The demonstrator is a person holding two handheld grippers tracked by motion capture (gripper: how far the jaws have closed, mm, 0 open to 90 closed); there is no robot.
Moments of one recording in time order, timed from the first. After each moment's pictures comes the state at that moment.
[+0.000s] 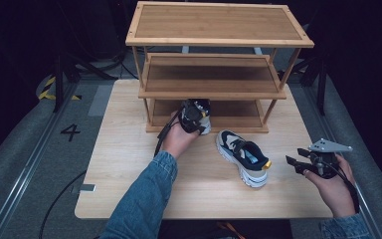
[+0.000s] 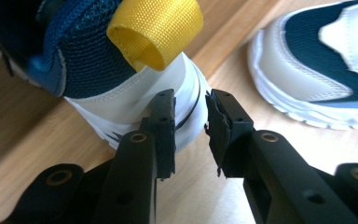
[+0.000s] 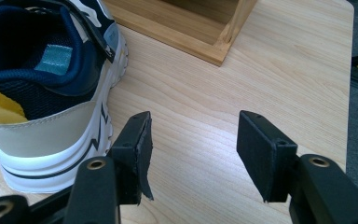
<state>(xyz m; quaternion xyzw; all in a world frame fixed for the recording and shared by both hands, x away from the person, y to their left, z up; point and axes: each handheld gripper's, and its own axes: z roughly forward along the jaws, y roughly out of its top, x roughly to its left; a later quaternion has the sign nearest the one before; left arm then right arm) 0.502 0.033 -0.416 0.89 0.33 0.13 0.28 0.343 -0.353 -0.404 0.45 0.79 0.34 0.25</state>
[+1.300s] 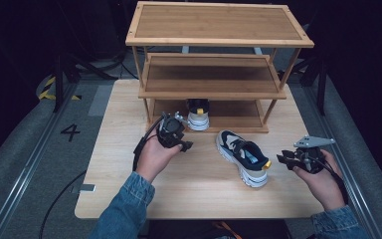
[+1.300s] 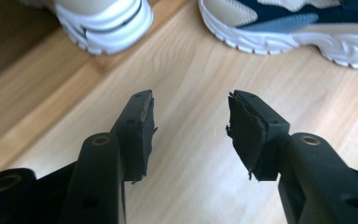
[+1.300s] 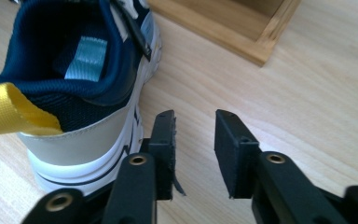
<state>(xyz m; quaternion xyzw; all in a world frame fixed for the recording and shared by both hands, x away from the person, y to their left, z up) 0.423 0.093 -0.377 0.89 0.34 0.08 0.29 0.361 -0.326 -0.407 0.42 0.83 0.31 0.20</state>
